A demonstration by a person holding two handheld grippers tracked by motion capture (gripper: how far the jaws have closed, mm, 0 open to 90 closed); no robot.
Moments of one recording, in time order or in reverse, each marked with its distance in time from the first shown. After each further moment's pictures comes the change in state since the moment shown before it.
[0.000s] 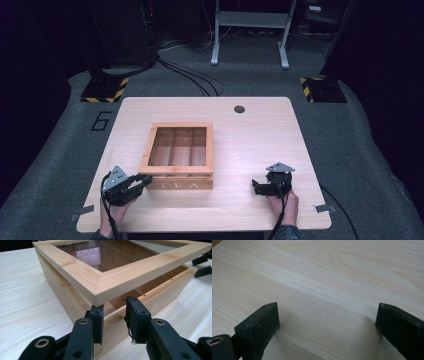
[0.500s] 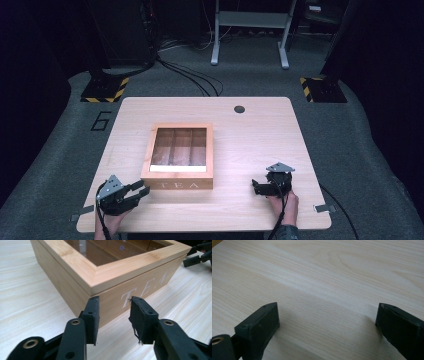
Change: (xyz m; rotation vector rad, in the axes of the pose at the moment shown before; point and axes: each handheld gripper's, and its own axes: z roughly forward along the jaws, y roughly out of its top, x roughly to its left) left arm 0.000 -0.028 -0.012 0.032 -0.051 -0.039; right arm 0.000 0.000 0.000 0.000 0.000 0.000
